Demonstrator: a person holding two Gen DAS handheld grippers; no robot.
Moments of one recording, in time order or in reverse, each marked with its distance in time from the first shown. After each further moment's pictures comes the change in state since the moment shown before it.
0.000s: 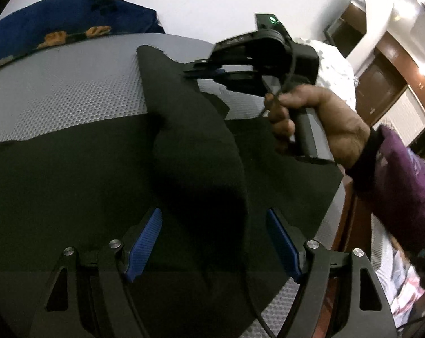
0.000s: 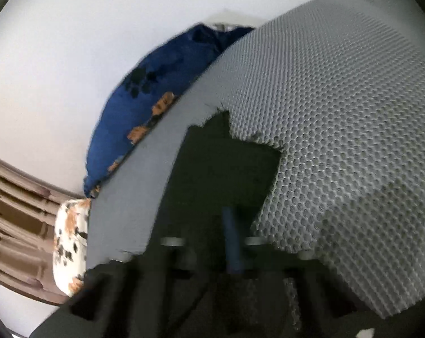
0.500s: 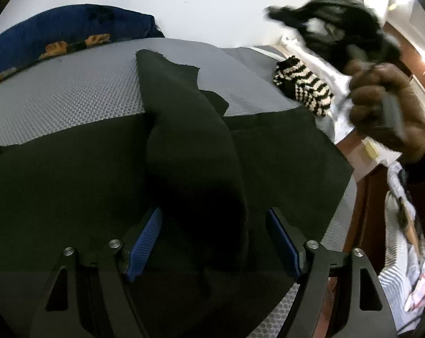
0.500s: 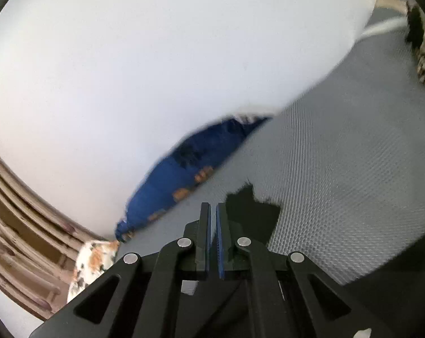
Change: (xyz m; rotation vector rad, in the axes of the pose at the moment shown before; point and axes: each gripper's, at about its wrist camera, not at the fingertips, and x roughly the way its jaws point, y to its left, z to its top) left arm 0.003 -0.016 -0.009 0.043 -0.028 0.078; right arm -0.153 0.029 -0.022 -0.016 -0.374 0.109
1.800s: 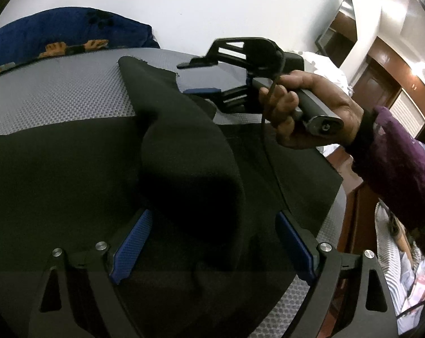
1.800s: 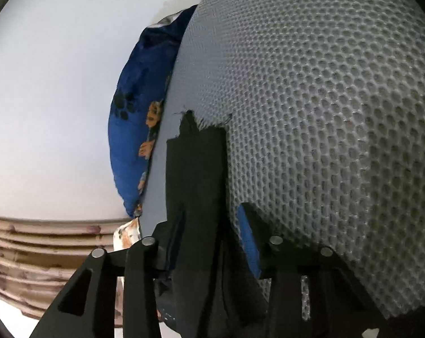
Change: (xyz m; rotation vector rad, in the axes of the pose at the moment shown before) left arm 0.003 0.008 -0.008 -0.021 -0.091 -0.079; right arm 0.142 -0.090 -0.030 0.414 0.443 0.052
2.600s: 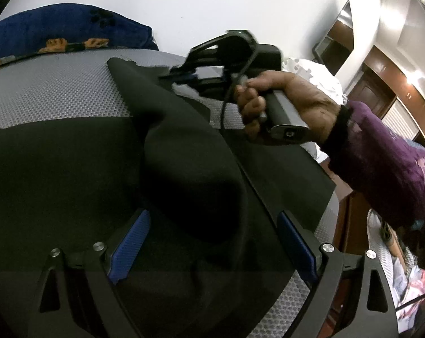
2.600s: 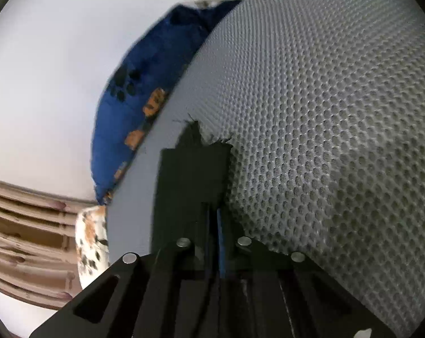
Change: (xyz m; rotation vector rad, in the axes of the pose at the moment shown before) left arm -0.003 0.008 -0.003 -0.027 -0.024 -0.052; right arm 0.020 0.030 0.002 -0.209 -0.046 -0.119
